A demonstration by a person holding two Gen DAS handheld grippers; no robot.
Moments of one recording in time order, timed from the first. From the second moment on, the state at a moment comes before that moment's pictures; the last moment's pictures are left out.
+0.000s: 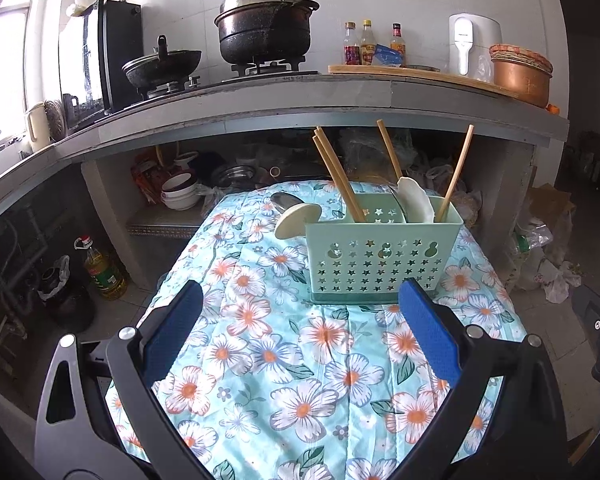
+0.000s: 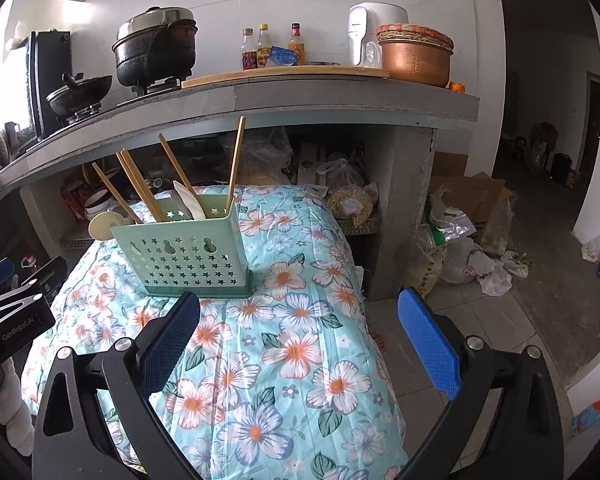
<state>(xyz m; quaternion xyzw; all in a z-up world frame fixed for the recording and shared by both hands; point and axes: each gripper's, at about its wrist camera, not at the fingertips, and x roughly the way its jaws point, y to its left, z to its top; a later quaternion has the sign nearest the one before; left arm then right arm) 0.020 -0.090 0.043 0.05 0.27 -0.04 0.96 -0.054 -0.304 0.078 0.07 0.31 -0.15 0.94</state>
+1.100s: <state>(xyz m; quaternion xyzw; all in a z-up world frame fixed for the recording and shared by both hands) 0.025 -0.074 0.040 0.04 0.29 -0.02 0.96 -0.053 -0.301 0.080 0.06 0.31 -0.15 0.94</state>
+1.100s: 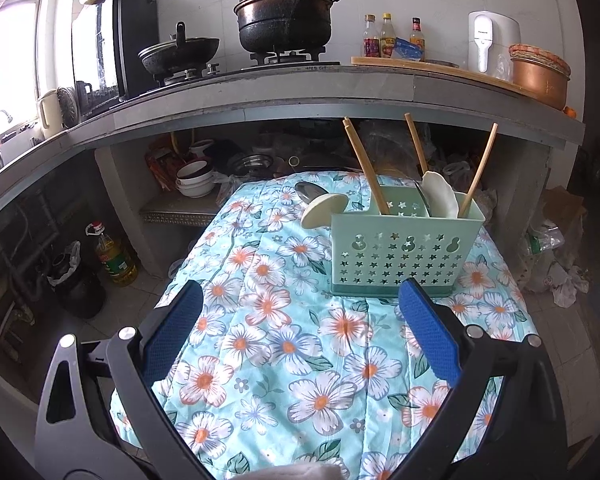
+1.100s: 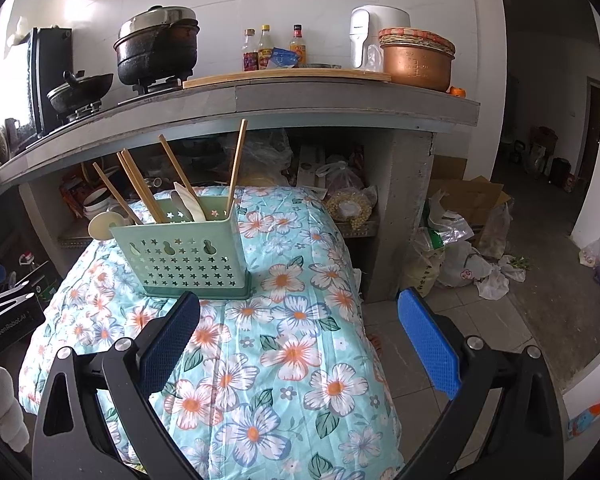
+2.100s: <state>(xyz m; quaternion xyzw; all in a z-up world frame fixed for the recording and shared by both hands) 0.027 -0.075 0.036 0.05 0.30 -0.02 0.95 -0.052 -0.299 0.080 0.06 0.31 -0.14 0.94</state>
